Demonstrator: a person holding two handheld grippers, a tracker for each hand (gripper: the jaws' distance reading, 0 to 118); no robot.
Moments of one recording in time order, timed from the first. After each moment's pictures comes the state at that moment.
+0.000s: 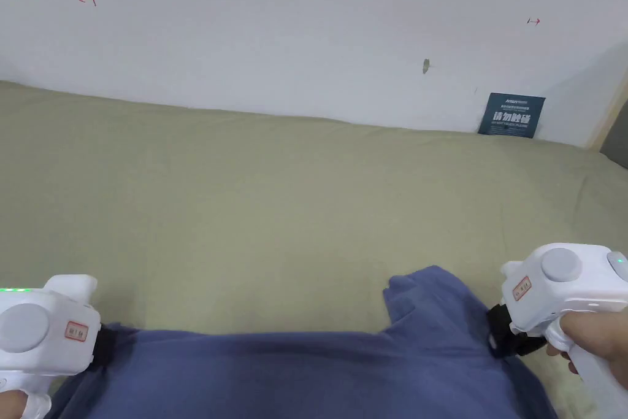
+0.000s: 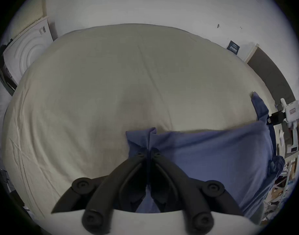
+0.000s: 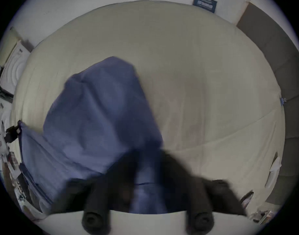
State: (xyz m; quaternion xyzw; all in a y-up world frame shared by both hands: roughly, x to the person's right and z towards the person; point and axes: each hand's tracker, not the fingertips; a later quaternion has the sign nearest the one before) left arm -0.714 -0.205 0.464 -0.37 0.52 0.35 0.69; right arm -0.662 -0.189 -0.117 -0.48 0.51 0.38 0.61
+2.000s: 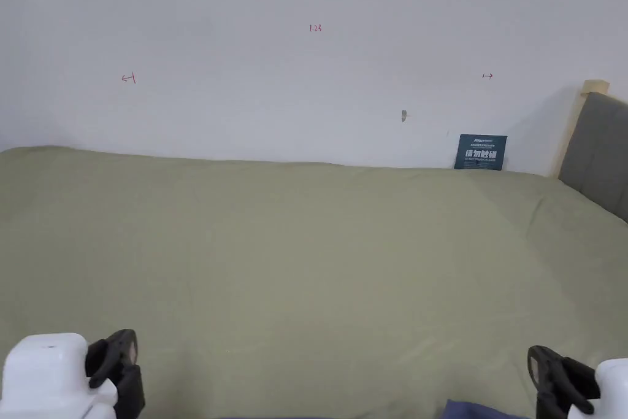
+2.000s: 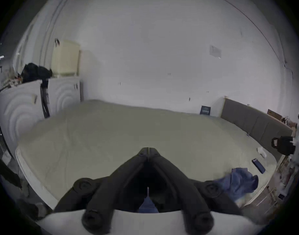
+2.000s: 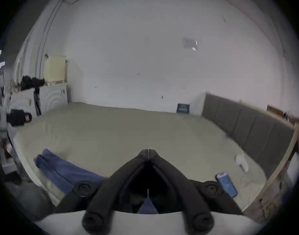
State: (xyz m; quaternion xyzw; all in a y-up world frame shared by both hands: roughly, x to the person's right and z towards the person) left arm -0.370 -0.070 0.461 -0.07 0.62 0.12 0.77; right arm -0.260 -0.063 0.075 -0.05 0.62 0.12 0.77
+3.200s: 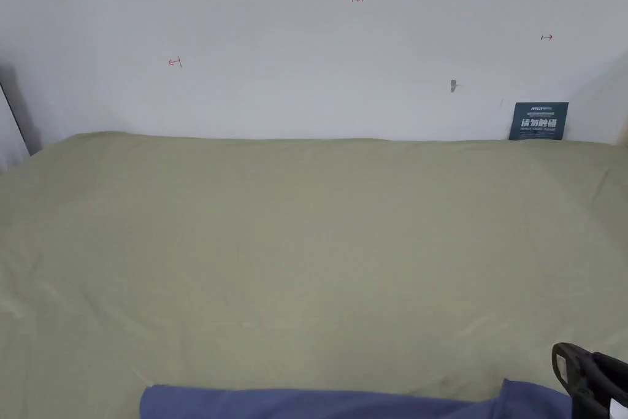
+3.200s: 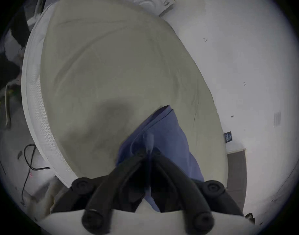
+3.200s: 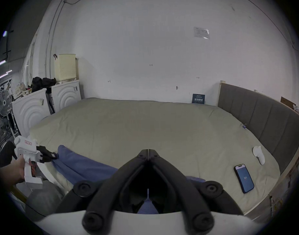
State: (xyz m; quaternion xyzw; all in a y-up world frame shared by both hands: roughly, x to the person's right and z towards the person) left arm -0.420 -0.220 0.557 0.04 0.62 0.59 0.53; right arm -0.268 -0.070 0.069 -0.13 0.67 0.11 0.72
